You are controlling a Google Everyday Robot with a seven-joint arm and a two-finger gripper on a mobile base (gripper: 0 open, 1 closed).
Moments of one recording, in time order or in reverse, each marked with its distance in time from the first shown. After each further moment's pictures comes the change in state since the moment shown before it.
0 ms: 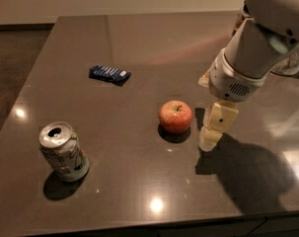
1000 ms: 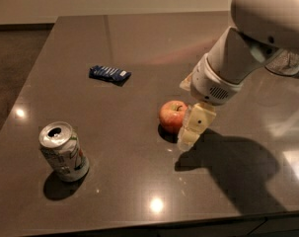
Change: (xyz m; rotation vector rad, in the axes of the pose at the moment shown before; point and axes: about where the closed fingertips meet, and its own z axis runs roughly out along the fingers) arm -0.037 0.002 0.024 -0.043 -0.123 0.004
